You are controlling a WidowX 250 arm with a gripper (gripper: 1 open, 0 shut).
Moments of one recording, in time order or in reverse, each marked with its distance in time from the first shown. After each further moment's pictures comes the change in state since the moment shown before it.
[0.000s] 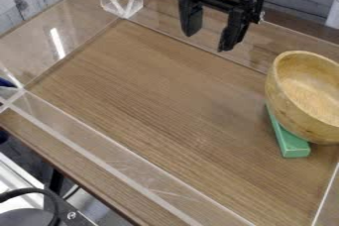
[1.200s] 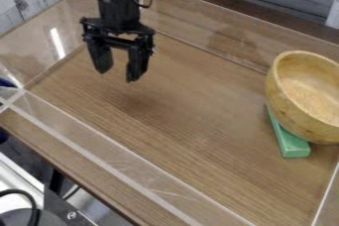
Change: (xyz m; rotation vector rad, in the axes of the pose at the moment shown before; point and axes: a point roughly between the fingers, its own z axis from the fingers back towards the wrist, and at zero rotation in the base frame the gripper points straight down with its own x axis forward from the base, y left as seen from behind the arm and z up) arm -0.049 0.107 -0.069 -0.091 0.098 0.198
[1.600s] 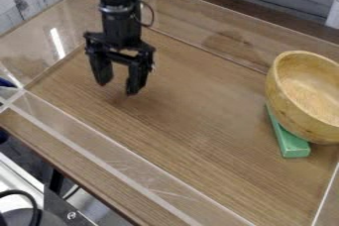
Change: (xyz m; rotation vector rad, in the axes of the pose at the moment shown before) arm 0.005 -0.009 -0.025 0.054 0.046 -0.058
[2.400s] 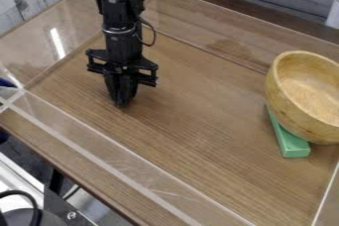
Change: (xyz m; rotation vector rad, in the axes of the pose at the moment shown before) arm 0.001 0.004 -0.021 0.009 -0.046 0.077
